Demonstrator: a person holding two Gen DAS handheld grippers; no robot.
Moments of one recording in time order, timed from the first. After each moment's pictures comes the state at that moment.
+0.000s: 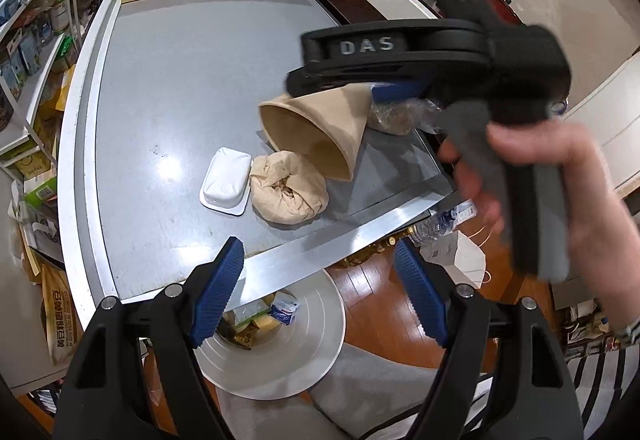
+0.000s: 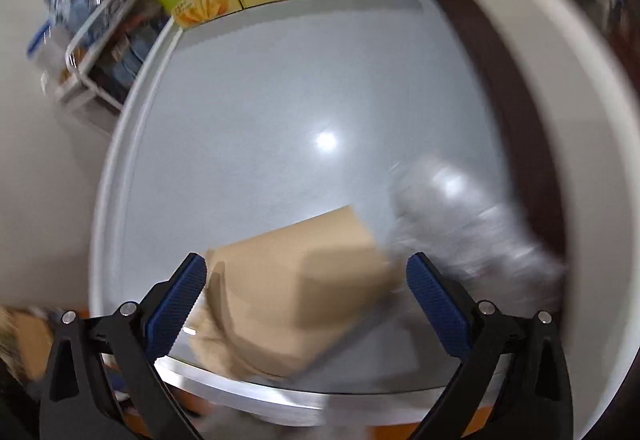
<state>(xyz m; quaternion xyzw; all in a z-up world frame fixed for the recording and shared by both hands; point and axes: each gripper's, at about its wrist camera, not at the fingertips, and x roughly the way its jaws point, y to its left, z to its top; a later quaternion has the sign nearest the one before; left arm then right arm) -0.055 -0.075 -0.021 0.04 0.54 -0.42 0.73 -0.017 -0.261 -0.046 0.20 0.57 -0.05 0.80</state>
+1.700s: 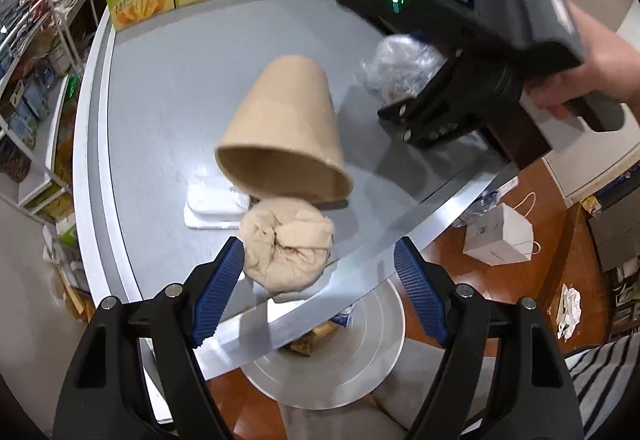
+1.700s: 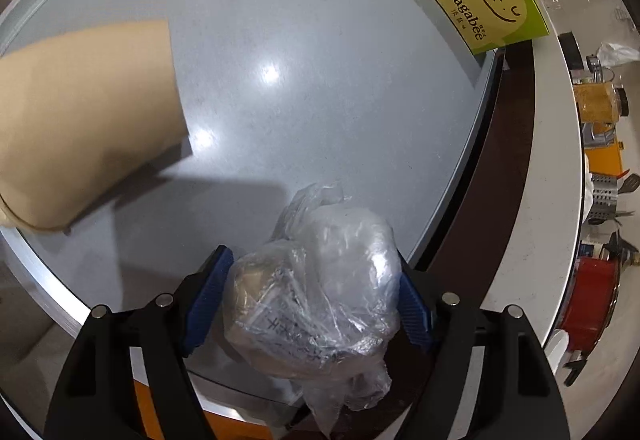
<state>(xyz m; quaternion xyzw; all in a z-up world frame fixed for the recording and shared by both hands) -0.040 -0.089 -0.041 0.14 0.51 -0.40 0.75 0.000 -0.223 -0.079 -0.28 0.66 -0.02 0.70</state>
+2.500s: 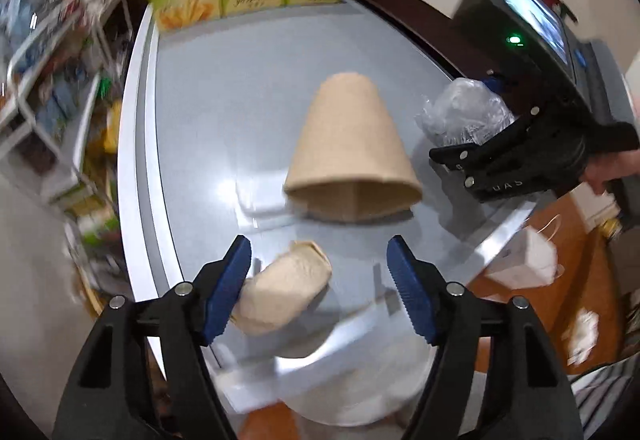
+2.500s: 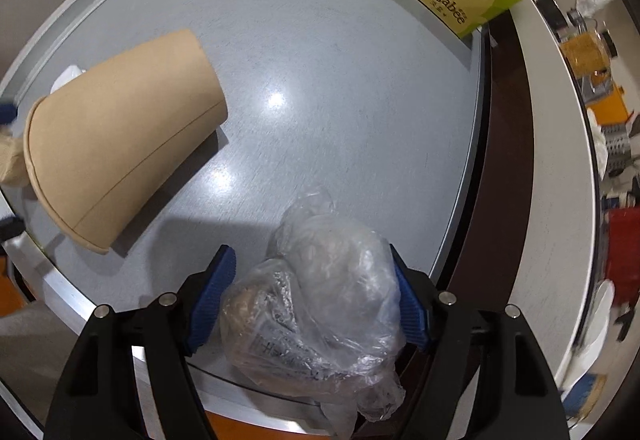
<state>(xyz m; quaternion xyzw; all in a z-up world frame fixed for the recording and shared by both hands) -0.010 -0.063 -0.047 0.12 0.50 -0.35 0.78 -0.006 -0.237 -0.070 -0.18 0.63 -0.03 0.75</state>
